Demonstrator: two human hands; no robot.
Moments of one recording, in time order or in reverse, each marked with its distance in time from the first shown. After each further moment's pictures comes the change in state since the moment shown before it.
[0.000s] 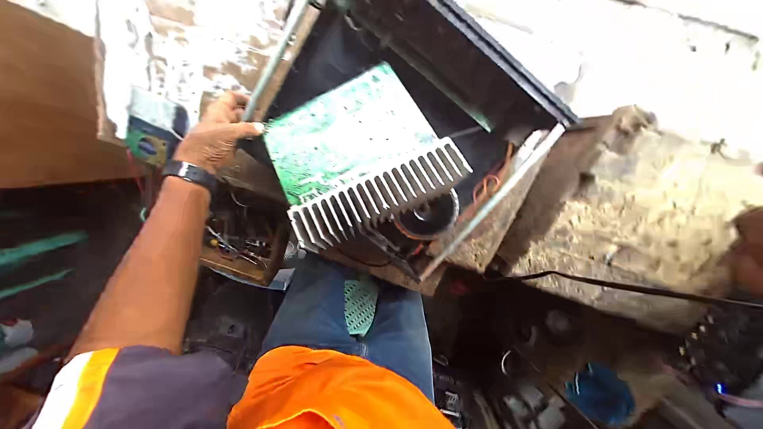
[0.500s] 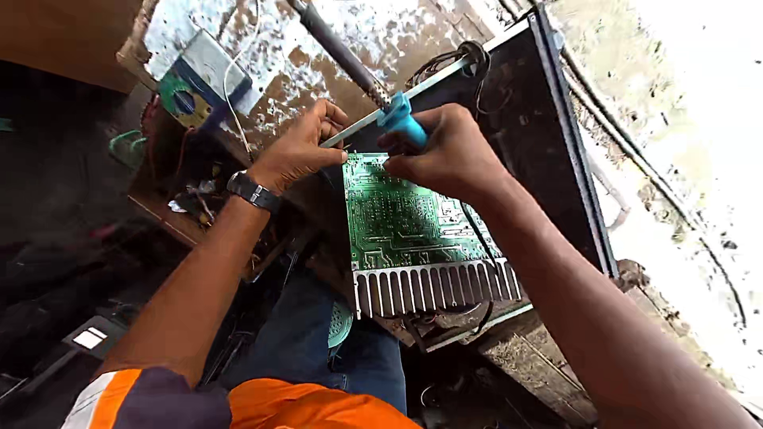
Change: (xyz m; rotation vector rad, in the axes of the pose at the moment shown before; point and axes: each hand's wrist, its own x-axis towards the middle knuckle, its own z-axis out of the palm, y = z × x) left_hand 0.009 -0.020 -0.001 -0.158 0.019 0.095; right_hand 0.372 0.108 0.190 -0.887 -0.314 0.181
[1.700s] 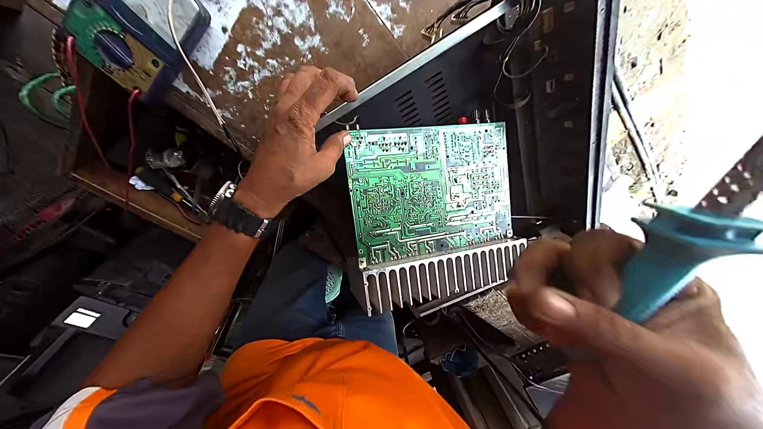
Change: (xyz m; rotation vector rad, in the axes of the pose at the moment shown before) left_hand -0.022 0.010 0.011 0.460 0.215 0.265; right_hand -0.152 -0.085 -0.017 0.806 0.308 0.299
